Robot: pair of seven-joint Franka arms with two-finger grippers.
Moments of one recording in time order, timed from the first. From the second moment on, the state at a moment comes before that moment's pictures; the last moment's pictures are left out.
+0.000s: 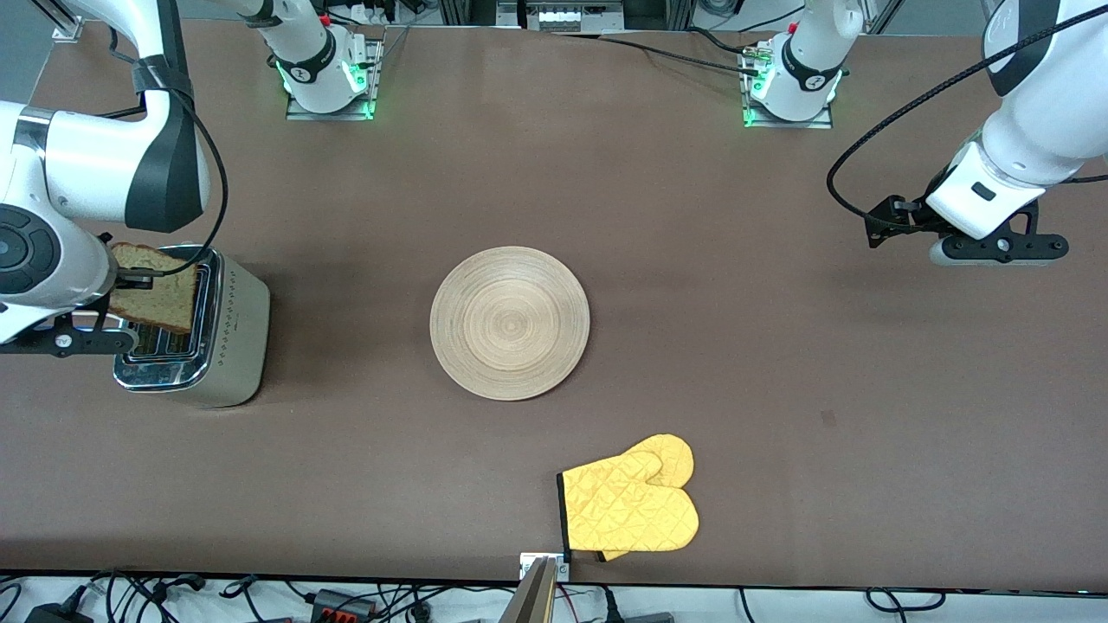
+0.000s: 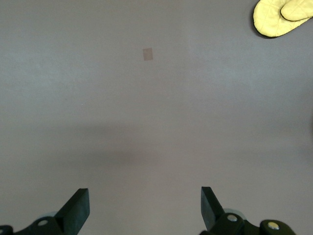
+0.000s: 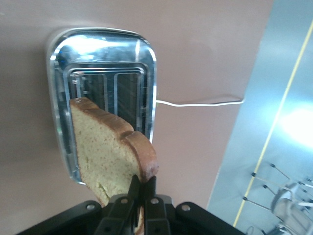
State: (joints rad) left arm 0.04 -0.04 -0.14 -1.86 0.04 1.79 -0.12; right arm 0.40 0.42 -0.38 -1.37 -0.40 1.48 0.00
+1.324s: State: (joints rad) left arm 0.04 -0.04 -0.14 -1.86 0.04 1.78 -0.12; right arm 0.39 0.47 -0.38 -1.41 -0.41 1.56 0.00
